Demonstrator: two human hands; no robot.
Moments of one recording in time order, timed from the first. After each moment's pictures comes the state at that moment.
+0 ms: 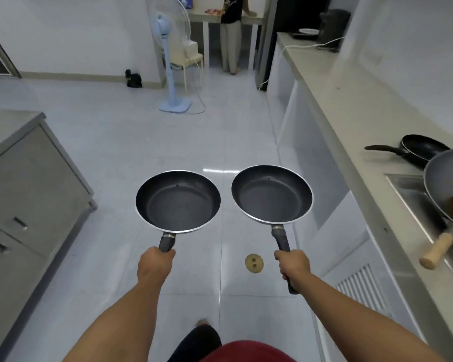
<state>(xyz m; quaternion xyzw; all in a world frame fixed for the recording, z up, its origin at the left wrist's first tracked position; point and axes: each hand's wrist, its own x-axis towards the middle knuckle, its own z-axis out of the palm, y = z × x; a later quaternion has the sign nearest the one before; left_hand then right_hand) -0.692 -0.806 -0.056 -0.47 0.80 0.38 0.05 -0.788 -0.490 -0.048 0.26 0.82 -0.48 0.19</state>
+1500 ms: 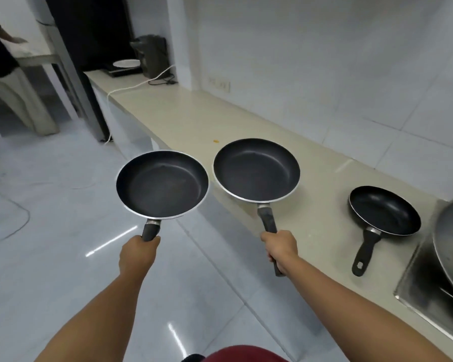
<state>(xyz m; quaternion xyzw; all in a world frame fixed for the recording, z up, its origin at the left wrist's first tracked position) -1.608 -0.705 -0.009 -0.11 0.92 0.36 0.08 -1.469 -0.408 0.012 0.48 0.69 -0.54 -0.08</state>
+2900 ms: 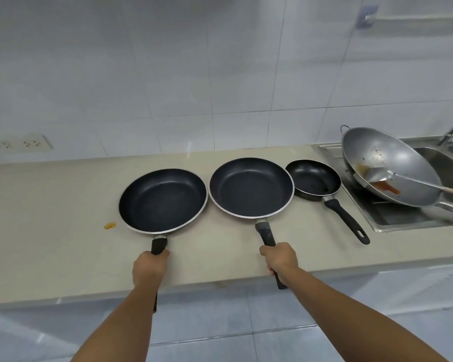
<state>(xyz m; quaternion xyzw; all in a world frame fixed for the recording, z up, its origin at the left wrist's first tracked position) -1.917 -0.432 -0.032 0.26 0.89 0.26 0.27 -1.616 -0.376 -0.007 0.75 0.41 -0.47 -0.24</state>
